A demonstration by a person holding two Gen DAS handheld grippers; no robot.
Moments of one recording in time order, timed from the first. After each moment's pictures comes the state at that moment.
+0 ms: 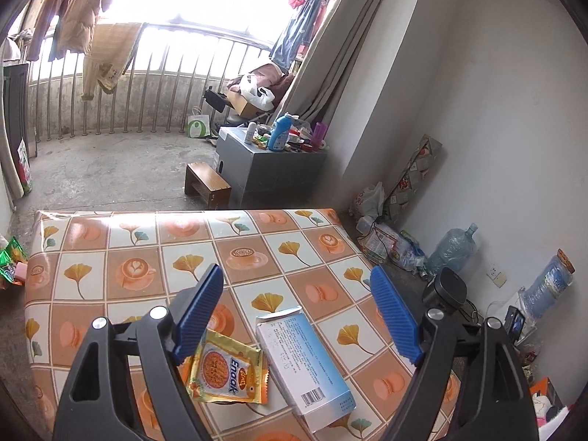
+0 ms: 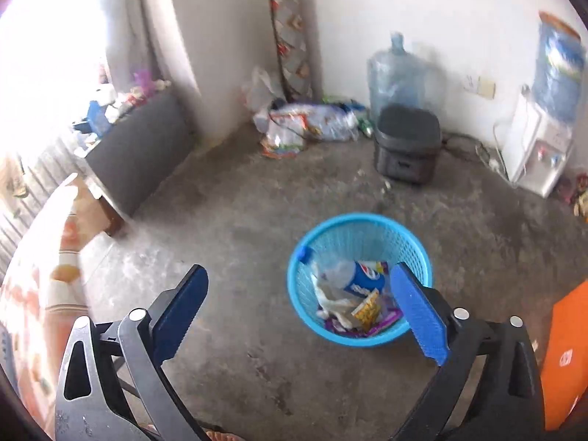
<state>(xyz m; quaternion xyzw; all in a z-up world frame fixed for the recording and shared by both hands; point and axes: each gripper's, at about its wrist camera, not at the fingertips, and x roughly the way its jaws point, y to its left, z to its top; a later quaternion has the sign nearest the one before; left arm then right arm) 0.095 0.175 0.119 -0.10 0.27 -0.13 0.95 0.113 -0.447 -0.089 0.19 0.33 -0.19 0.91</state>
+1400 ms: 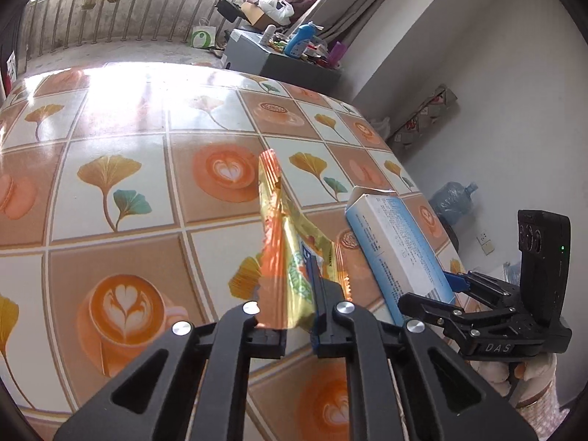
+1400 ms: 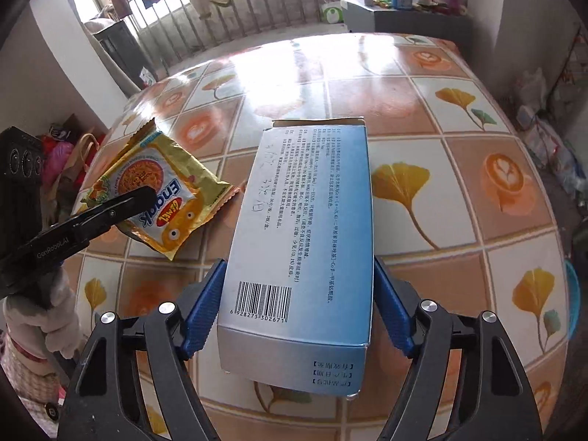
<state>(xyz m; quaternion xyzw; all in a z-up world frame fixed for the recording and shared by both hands) 0.105 0.204 -0.034 -0.14 0.41 -0.17 0.88 0.144 -0.070 -0.048 0.01 0.48 0.20 0.86</state>
